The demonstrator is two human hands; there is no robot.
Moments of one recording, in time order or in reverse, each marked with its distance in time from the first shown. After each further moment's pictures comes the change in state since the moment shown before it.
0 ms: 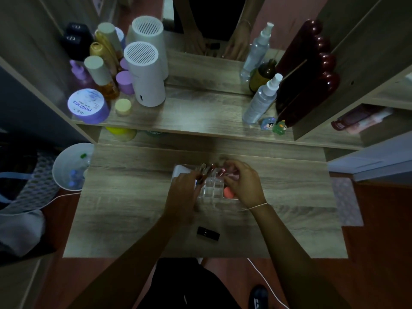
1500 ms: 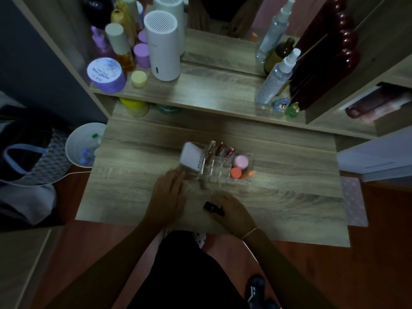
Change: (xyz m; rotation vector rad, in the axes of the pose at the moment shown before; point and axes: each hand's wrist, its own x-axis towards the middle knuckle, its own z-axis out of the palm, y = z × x) left_hand -0.085 -0.068 -0.011 0.339 -0.100 0.066; right_hand -0.112 0.015 0.056 -0.142 -0.469 -0.053
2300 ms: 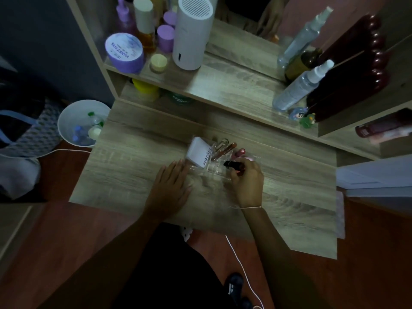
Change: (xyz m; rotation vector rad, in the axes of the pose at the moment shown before) left_hand 0.004 -0.021 0.030 0.128 -0.045 -0.022; right_hand 0.051 -0.031 -0.054 -0.024 0.564 0.153
